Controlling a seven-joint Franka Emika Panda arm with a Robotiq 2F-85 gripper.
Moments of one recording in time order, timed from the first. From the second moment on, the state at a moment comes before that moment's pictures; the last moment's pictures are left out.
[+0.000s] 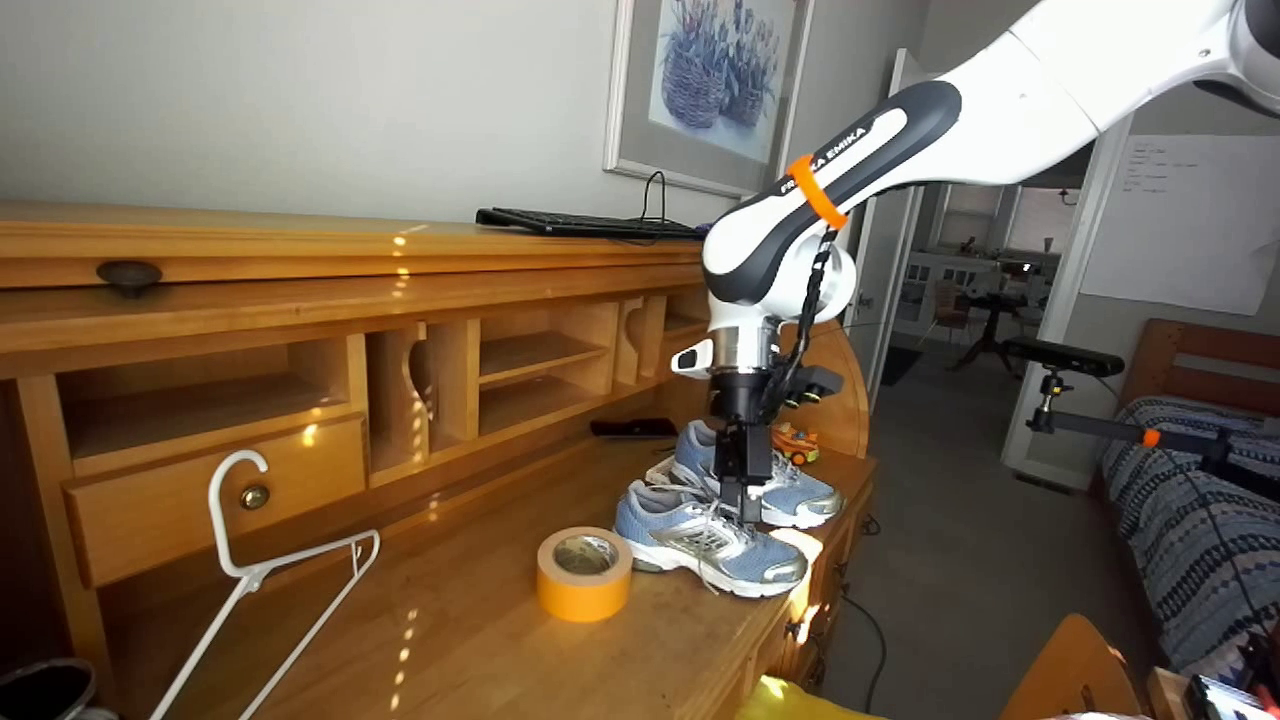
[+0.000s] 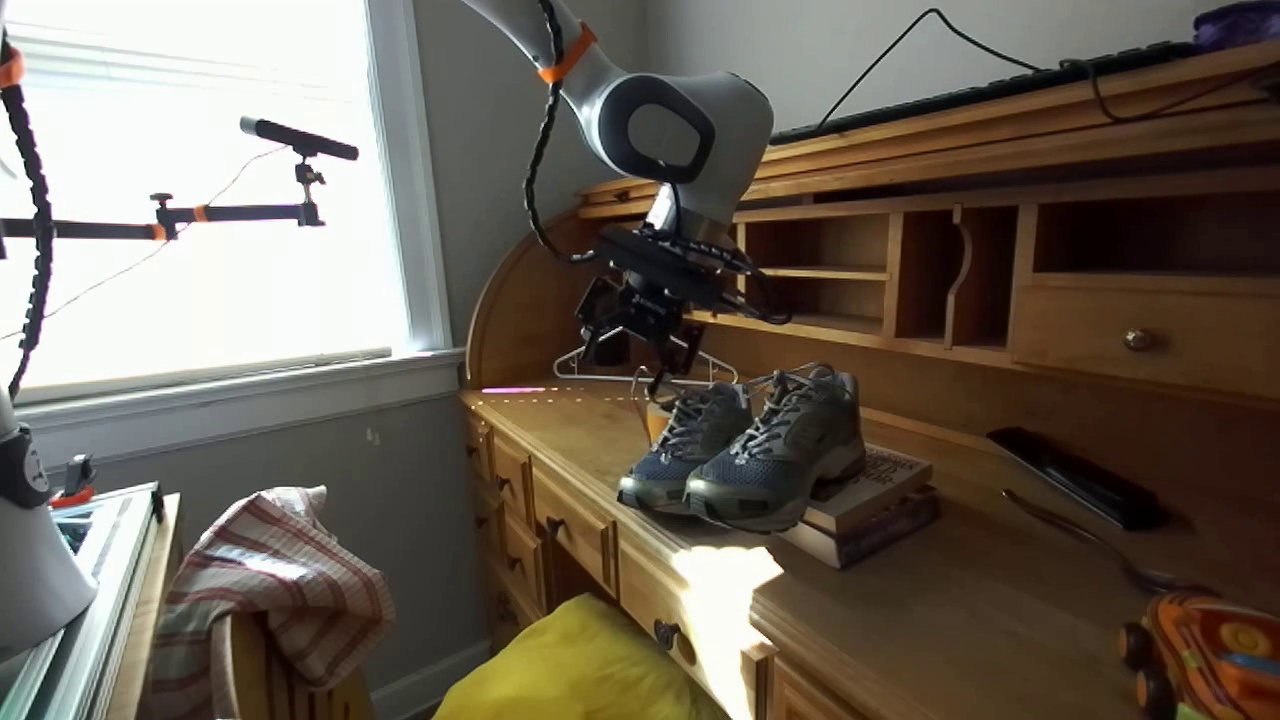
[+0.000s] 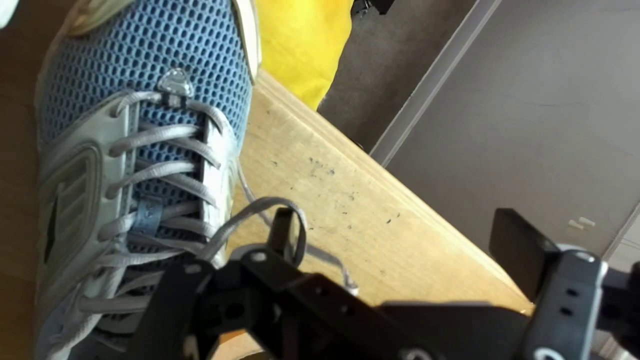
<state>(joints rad) -0.25 0.45 0.04 -1.88 0.30 1.97 -1.03</state>
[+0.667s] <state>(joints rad) -0.25 0.41 0.04 -1.88 0.30 1.84 -1.10</state>
